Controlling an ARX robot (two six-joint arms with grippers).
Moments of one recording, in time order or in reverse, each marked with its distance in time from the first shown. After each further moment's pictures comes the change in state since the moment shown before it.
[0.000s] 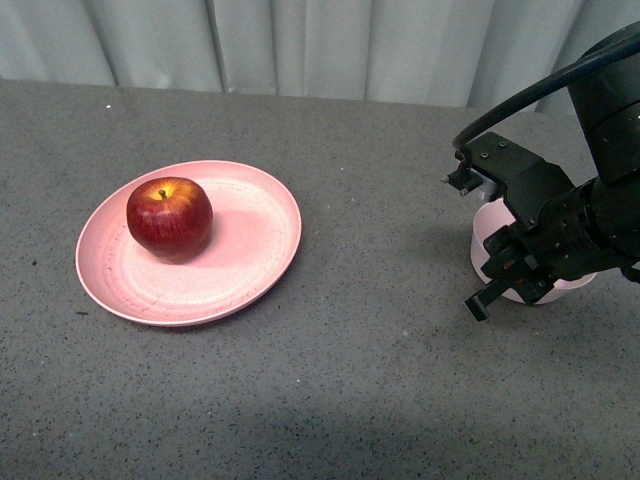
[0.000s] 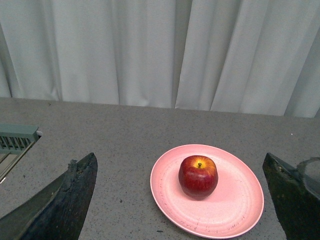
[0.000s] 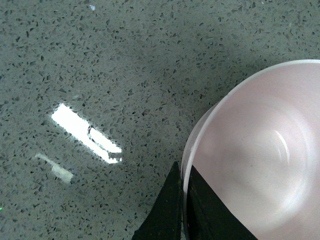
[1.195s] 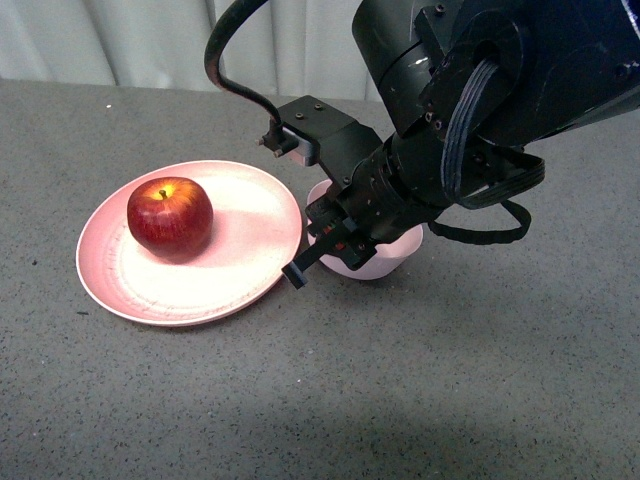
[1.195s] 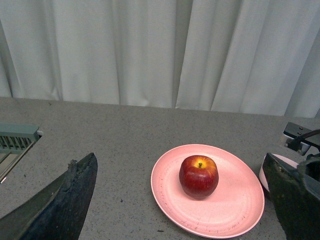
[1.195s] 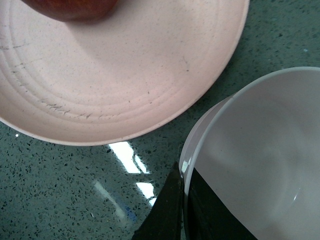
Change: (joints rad) left arm 0.000 0.000 0.000 0.000 0.000 0.000; right arm 0.259 0.158 0.298 -0.098 -0.122 0.112
